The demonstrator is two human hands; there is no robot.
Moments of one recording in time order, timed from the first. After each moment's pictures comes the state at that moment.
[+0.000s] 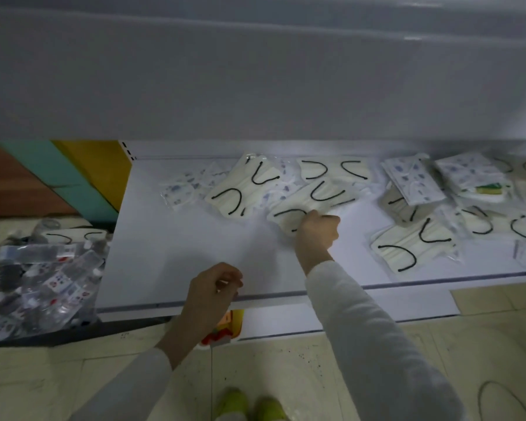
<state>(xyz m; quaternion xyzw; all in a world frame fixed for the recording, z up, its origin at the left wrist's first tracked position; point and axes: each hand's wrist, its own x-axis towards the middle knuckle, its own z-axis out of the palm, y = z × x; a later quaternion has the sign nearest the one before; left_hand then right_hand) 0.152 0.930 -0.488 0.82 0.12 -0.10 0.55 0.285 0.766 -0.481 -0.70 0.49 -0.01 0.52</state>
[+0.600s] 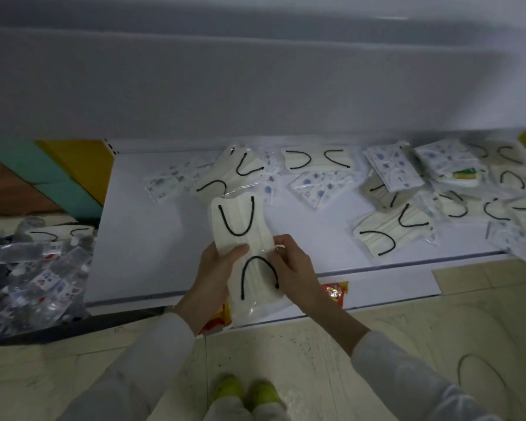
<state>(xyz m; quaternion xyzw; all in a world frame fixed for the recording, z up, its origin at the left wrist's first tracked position) 0.175 0.890 -0.466 0.55 0.28 -0.14 0.78 0.173 0.746 -0.459 -0.83 0.03 0.13 0.54</state>
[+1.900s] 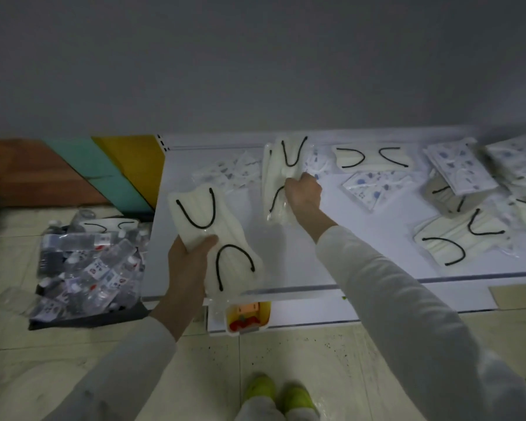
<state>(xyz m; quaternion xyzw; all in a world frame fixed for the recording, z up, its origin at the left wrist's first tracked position) 0.175 1.001 -0.475 0.59 0.37 0.04 0.72 0.327 0.841 -0.485 -0.85 0.21 0.10 0.47</state>
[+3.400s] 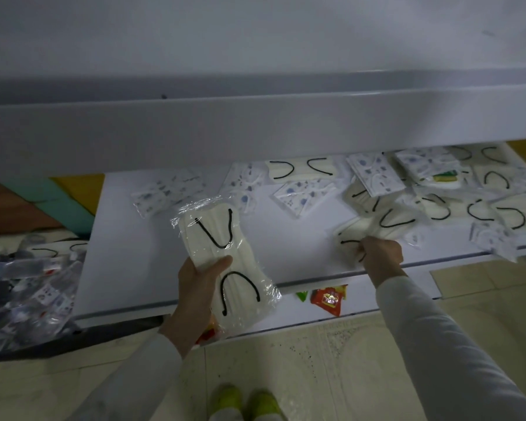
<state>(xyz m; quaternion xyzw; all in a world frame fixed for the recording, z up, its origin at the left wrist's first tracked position) 0.161 0.870 -0.450 0.58 0.32 -0.05 0.75 0.247 0.566 -0.490 -0.72 0.54 0.04 0.43</state>
